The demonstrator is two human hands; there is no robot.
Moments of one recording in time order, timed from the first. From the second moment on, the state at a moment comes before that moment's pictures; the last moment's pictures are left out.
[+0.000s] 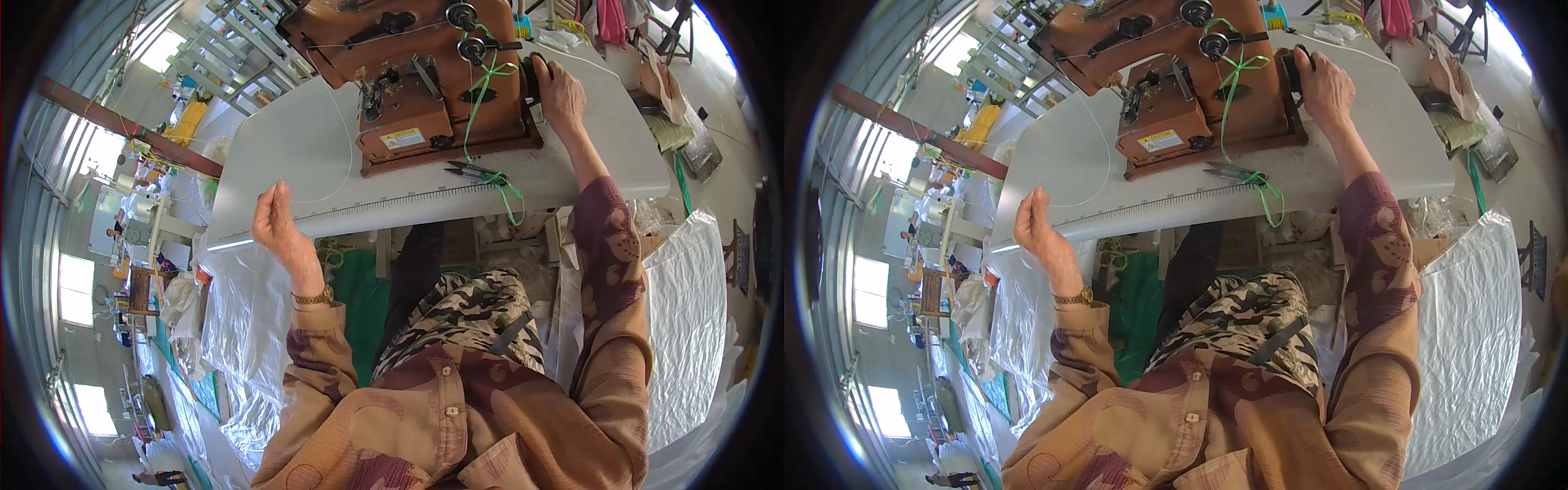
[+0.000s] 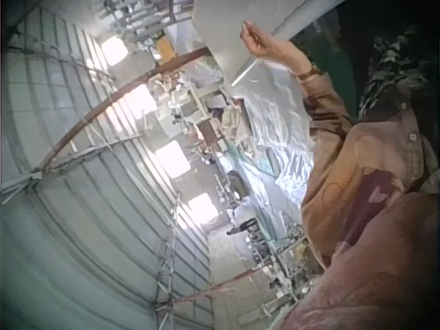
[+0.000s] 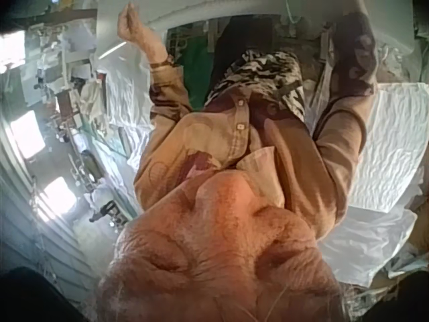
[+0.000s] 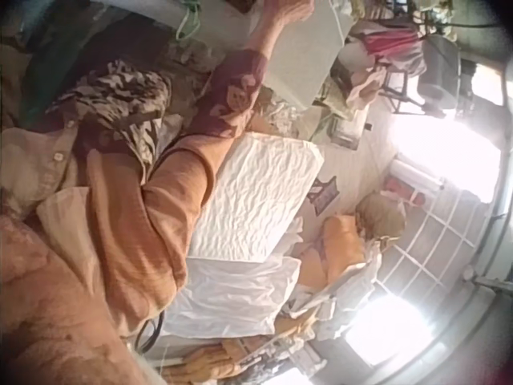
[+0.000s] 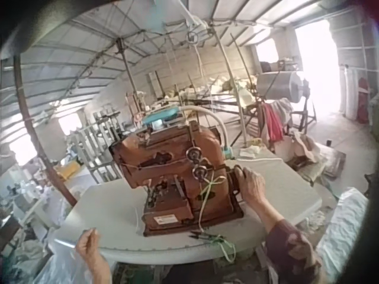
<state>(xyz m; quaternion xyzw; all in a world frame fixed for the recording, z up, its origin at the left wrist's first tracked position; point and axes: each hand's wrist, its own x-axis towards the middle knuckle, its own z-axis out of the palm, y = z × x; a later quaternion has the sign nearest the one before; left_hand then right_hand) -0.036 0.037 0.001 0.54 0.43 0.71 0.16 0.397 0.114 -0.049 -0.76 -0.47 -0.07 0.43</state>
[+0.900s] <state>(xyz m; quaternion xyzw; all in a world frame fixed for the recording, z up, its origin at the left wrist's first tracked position) 0.005 0.173 -0.004 0.75 0.34 0.56 0.06 0.408 0.123 -0.076 -0.70 -0.49 -0.11 0.51</state>
